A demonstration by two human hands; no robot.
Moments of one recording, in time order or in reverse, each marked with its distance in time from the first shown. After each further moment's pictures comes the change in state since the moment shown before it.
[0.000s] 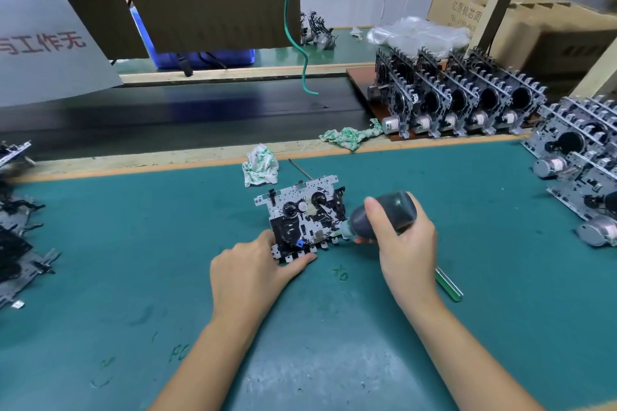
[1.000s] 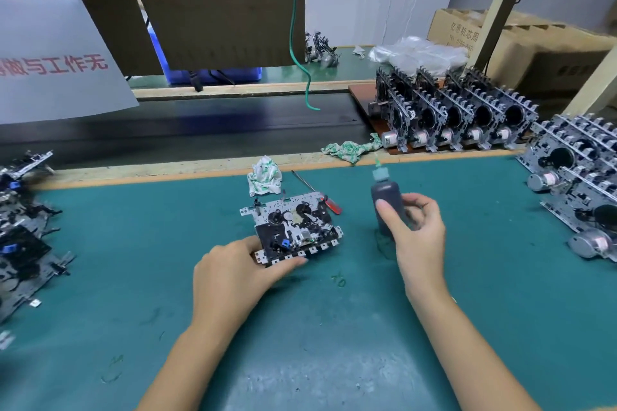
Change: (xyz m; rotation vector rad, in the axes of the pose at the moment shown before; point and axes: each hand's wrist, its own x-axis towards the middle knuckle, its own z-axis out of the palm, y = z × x) left_hand -0.005 -0.014 -0.035 -0.391 -0.018 -0.048; right_hand 0.022 0.014 -0.012 0.188 0.039 0.106
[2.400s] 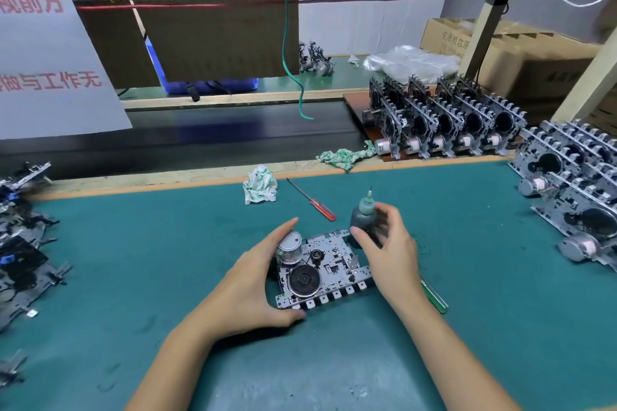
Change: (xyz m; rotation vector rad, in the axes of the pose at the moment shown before) left_hand 0.009 -0.008 0.008 -0.286 -0.457 0.340; right_hand -0.003 0.015 0.003 -0.306 -0.217 -0.056
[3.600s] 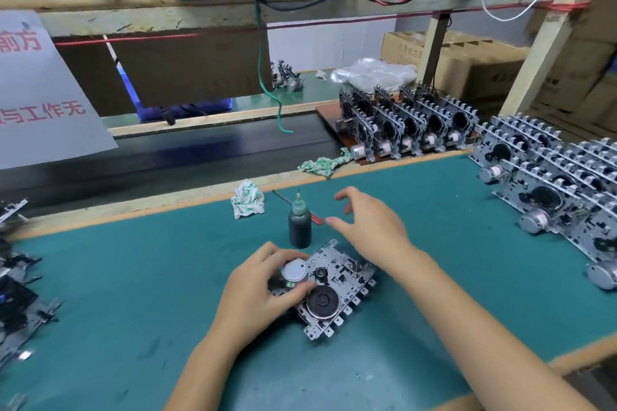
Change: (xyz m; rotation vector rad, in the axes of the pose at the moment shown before) left_hand 0.000 0.010 0.011 0.054 0.256 0.176; right_hand 0.017 -0.064 -0.008 -0.811 -0.261 0.039
